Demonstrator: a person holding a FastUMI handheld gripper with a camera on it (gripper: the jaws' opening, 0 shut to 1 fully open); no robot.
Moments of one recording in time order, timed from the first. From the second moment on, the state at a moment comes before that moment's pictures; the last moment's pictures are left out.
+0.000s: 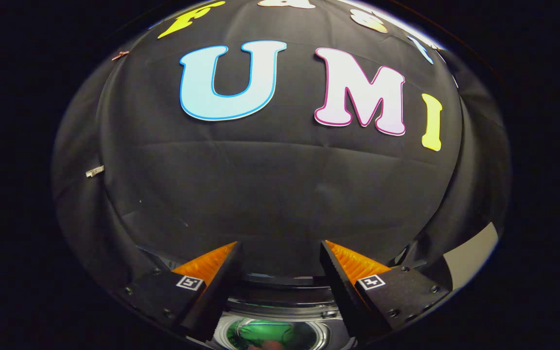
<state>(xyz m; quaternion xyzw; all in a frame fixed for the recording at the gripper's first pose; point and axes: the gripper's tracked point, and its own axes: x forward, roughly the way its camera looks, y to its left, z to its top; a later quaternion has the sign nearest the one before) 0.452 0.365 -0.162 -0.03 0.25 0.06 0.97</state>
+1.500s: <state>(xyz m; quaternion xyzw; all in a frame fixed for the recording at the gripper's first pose) 0.443 0.368 -0.152 0.00 0.17 0.11 0.98</state>
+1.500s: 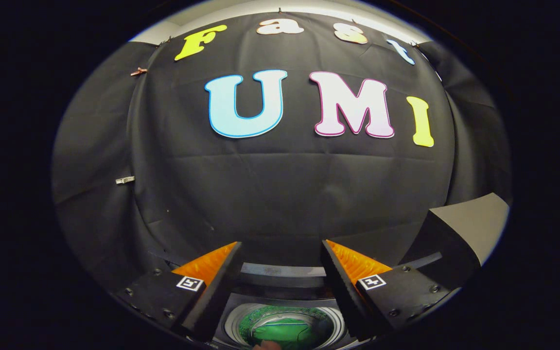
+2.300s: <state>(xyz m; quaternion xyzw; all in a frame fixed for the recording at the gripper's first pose) 0.442 0.369 -0.152 -0.01 0.21 0.10 0.97</state>
